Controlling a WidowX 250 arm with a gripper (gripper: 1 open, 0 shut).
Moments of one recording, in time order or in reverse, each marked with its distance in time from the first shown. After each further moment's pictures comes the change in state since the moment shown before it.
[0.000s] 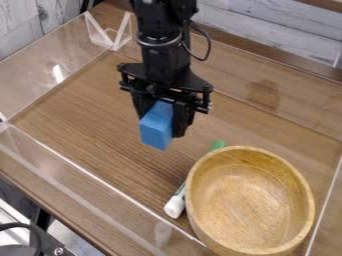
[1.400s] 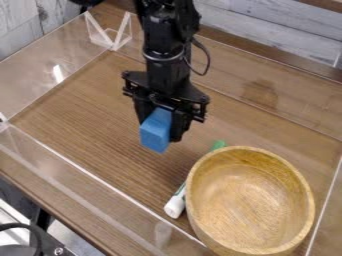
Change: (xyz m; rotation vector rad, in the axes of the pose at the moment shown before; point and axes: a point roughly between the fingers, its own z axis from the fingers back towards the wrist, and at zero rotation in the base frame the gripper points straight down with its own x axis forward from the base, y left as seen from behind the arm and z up) arm 0.012 0.011 -0.025 0.060 0.009 -0.013
